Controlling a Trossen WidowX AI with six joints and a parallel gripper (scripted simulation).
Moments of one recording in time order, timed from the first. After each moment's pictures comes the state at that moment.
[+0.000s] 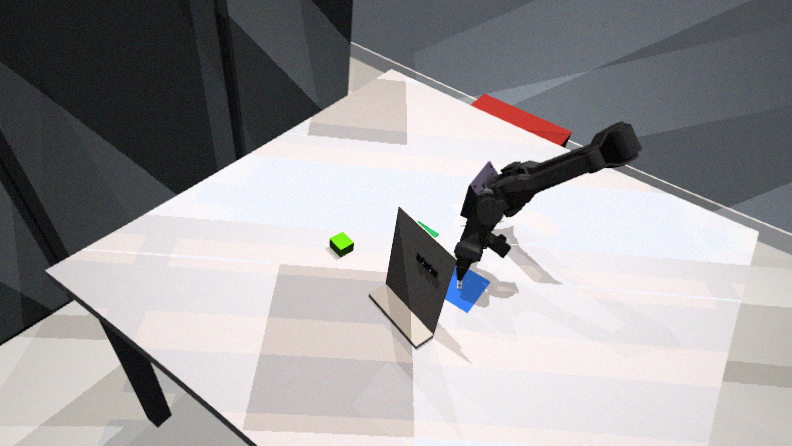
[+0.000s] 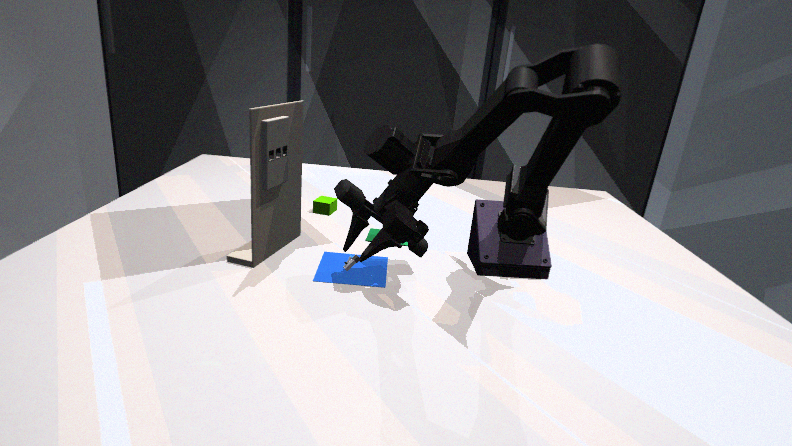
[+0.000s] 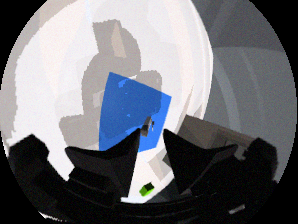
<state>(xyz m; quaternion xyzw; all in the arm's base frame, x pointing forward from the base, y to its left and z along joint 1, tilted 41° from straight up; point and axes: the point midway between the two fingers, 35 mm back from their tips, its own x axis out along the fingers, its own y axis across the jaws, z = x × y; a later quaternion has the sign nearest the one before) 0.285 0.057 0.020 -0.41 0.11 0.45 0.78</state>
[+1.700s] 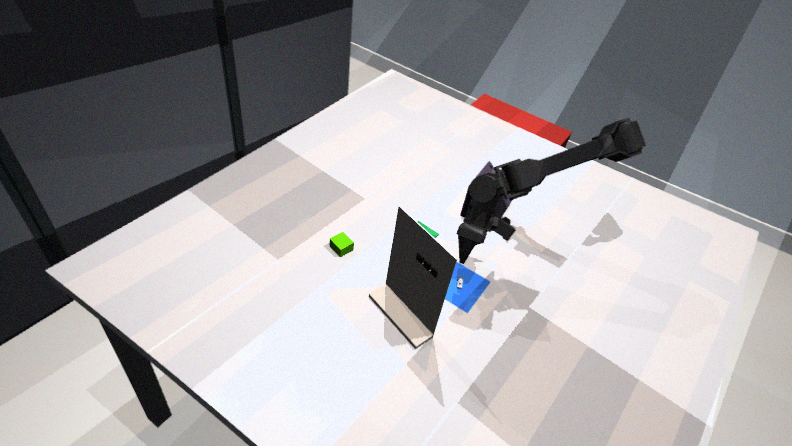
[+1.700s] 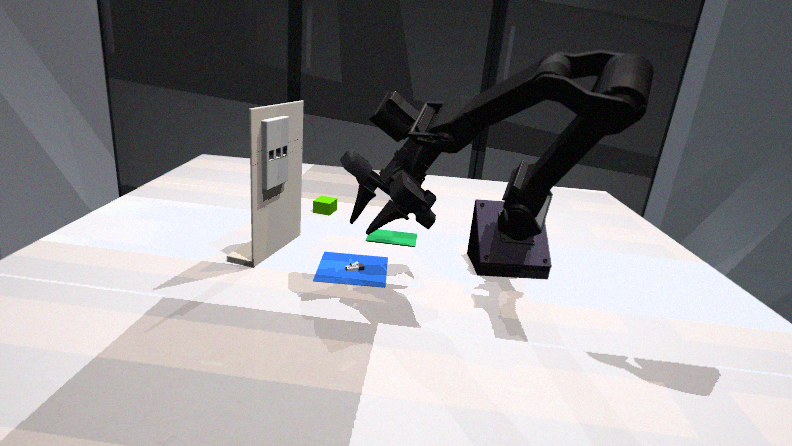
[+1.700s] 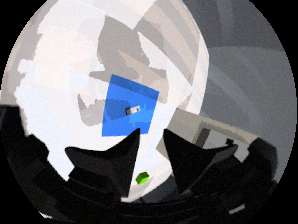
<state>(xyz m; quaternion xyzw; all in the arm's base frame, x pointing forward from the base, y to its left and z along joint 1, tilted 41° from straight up) 0.277 0.018 0.052 -0.41 0.12 0.46 0.78</state>
